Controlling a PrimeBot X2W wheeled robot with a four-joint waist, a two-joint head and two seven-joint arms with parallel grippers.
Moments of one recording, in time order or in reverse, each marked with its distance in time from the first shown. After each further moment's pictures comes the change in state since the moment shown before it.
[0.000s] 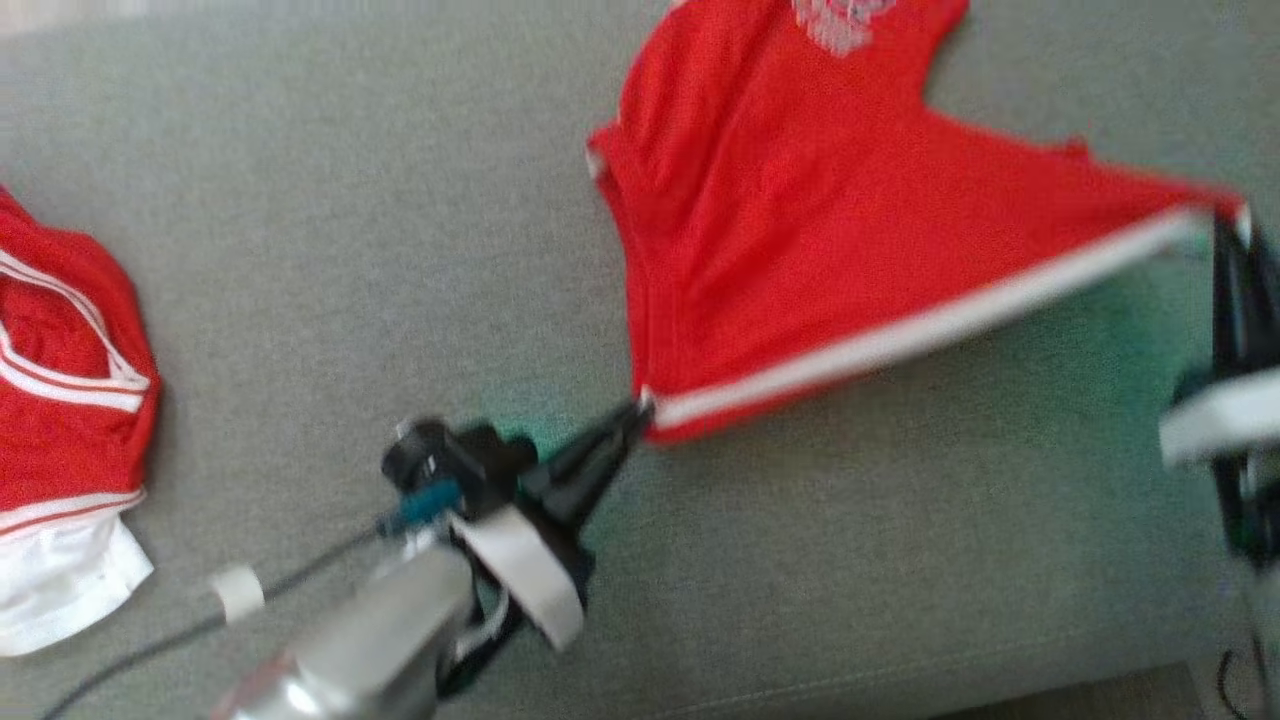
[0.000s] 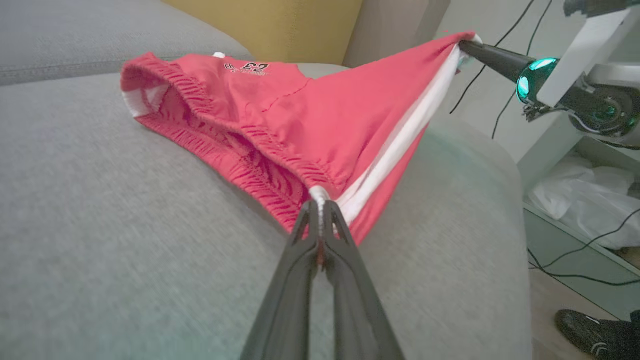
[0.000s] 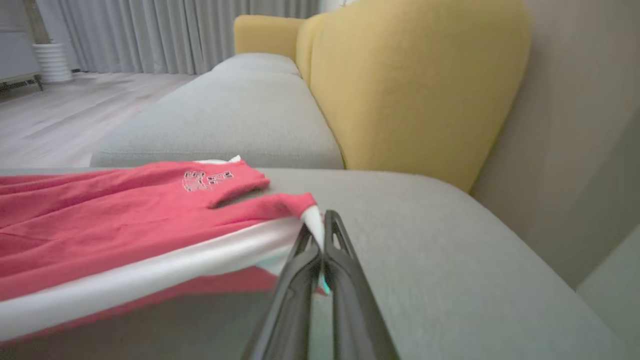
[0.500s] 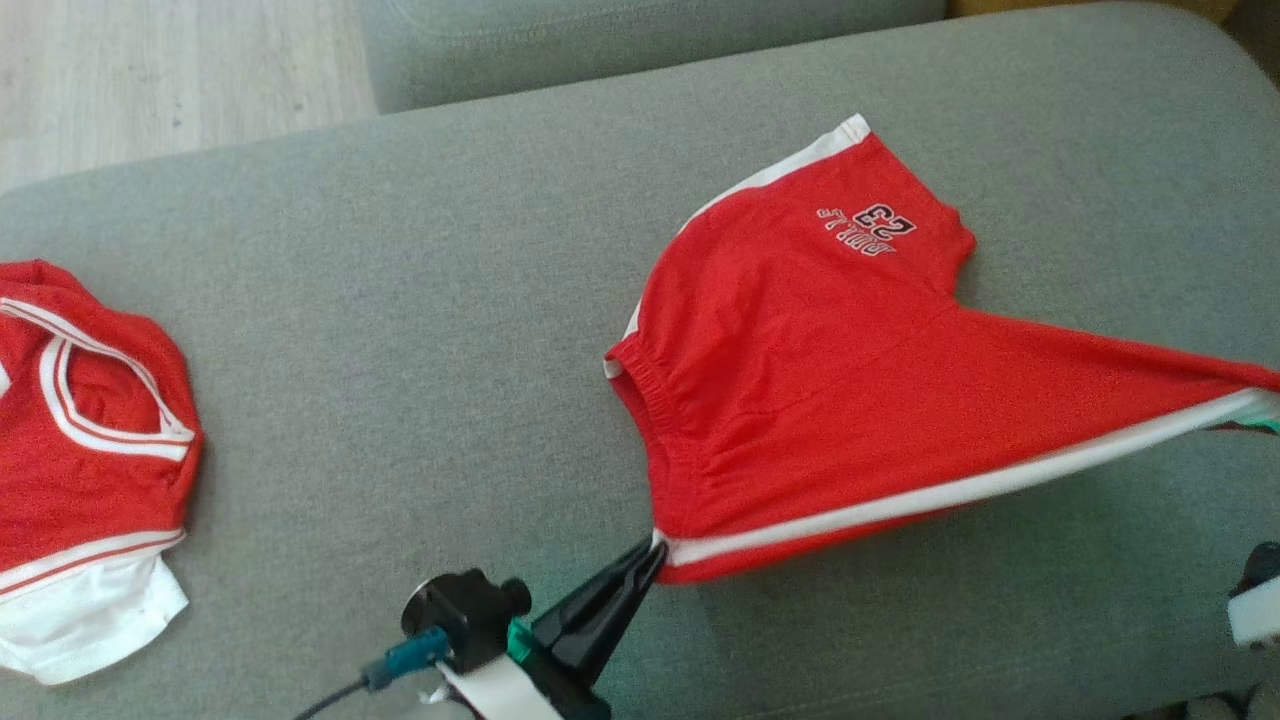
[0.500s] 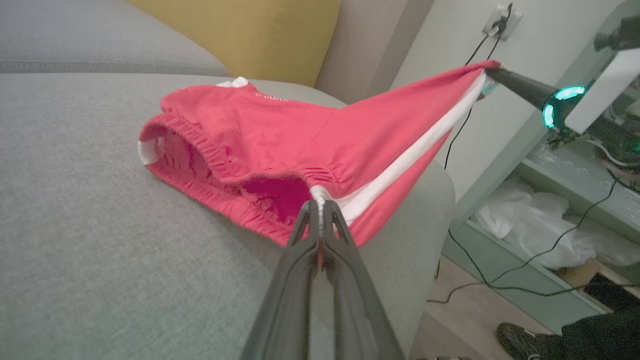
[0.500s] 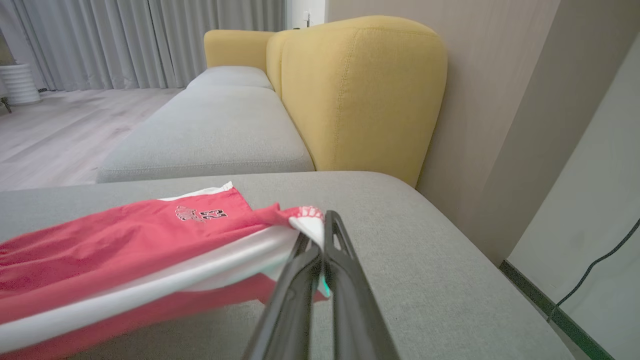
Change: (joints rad) left arm 0.347 0.034 0.077 -0.212 0.002 0.013 0.000; right arm 0.574 0.128 -0.290 -0.633 -0.008 0.000 0.310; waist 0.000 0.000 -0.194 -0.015
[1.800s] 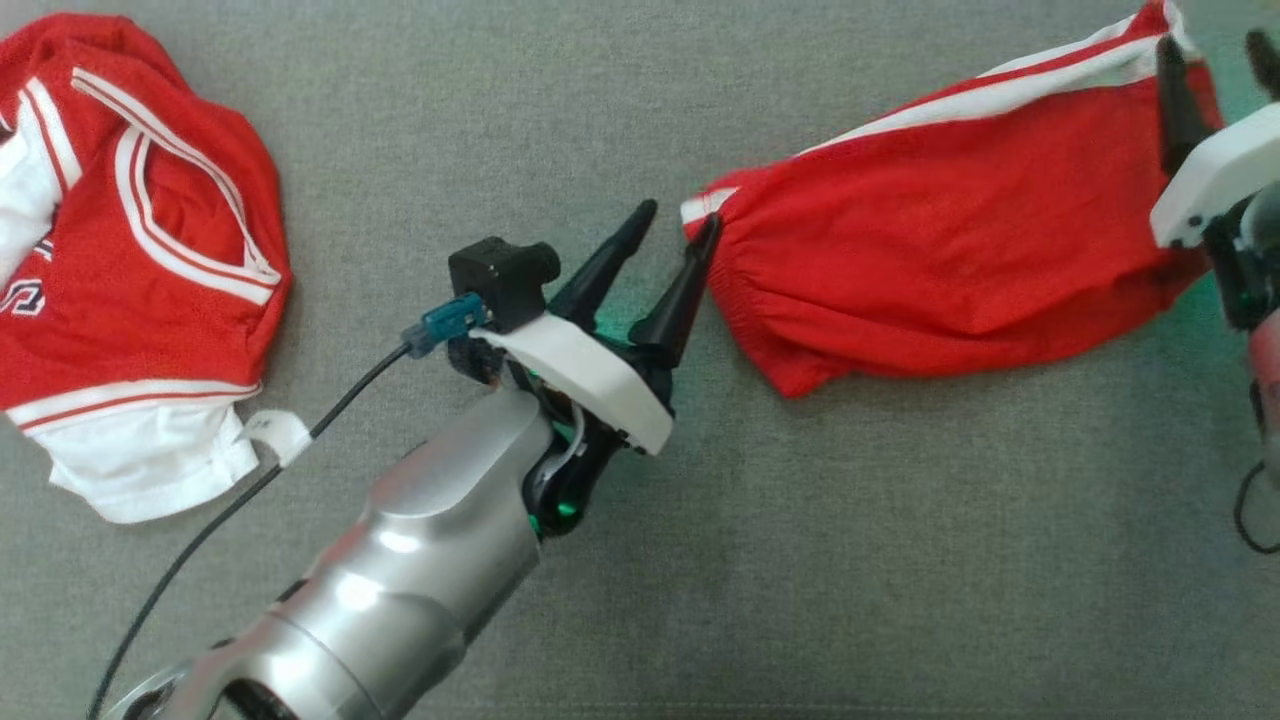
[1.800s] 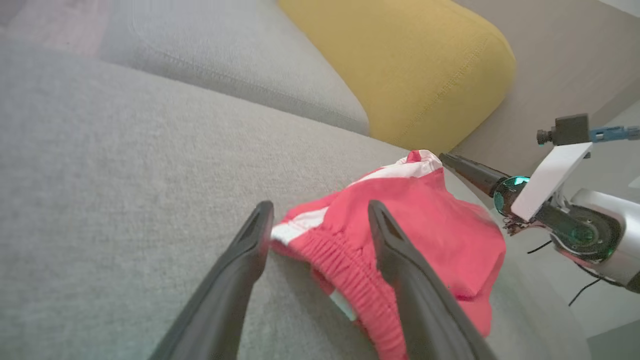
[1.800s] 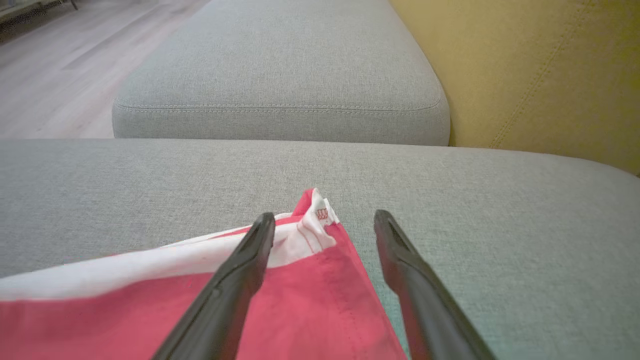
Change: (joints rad) left arm -0.527 -0.279 0.005 0.409 -0.364 -0.006 0.015; right arm -1.080 -0.117 0.445 1.179 0.060 0.000 -0.115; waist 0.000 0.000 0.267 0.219
